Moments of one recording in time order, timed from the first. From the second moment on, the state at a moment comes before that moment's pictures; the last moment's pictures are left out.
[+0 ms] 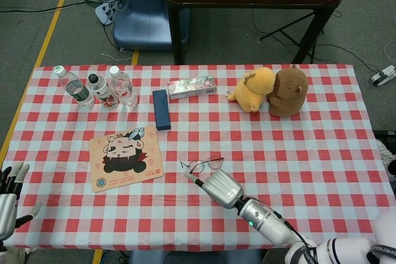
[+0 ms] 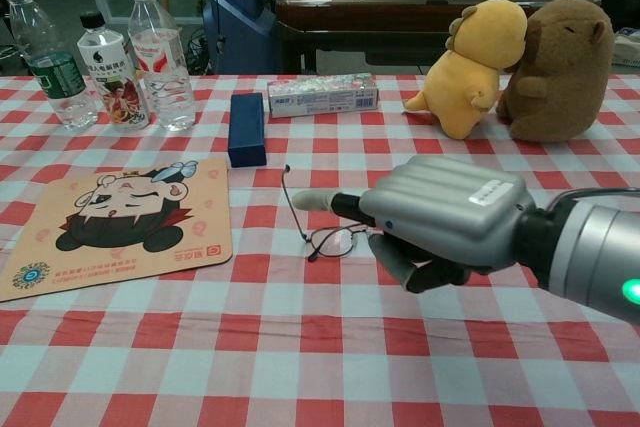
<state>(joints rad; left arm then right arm) 0.02 -1.15 -0.02 -1.63 1.50 1.58 0.18 0.68 -1.56 0.01 -1.75 -1.37 0.95 -0.69</state>
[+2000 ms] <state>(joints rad) 0.02 -1.16 -0.01 -1.61 1.51 1.57 0.17 0.69 -1.63 0.04 -1.58 -1.01 0.93 -0.63</state>
